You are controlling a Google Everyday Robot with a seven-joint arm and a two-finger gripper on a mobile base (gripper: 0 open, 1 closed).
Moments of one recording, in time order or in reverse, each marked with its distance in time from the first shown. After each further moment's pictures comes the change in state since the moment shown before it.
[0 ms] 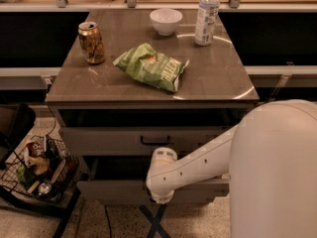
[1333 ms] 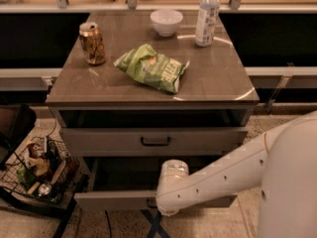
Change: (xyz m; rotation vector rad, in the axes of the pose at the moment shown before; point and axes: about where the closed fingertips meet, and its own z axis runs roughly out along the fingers) arm 0.006 0.040 -0.016 0.035 -0.054 0.042
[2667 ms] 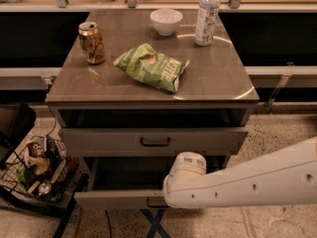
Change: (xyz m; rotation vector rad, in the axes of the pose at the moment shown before) arm 0.013 -0.017 -0.073 0.120 -0.039 -0.012
